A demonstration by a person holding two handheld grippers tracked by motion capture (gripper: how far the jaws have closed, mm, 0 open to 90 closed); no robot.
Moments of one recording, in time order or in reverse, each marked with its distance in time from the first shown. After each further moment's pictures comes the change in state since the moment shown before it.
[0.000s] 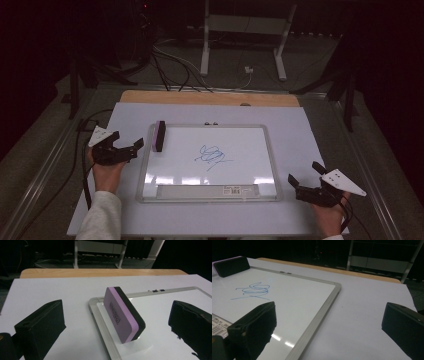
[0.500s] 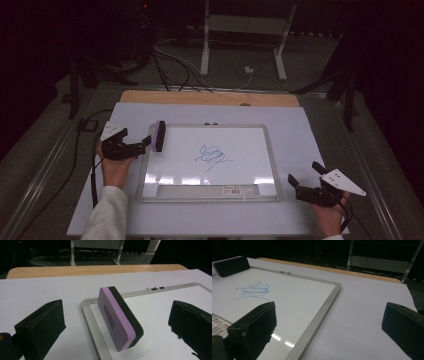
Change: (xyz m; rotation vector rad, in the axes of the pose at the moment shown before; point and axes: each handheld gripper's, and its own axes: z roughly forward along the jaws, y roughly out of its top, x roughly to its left) left arm -0.009 0.005 0.025 0.039 -0.013 0.023; right arm 0.000 0.000 0.000 0.000 0.001 -0.002
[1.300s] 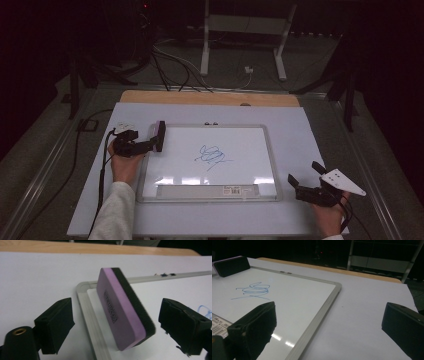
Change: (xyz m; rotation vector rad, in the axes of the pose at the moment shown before) left arm 0.000 -0.008 0.036 0.131 0.012 -0.058; right arm 0.000 0.000 0.001 0.001 0.002 -0.001
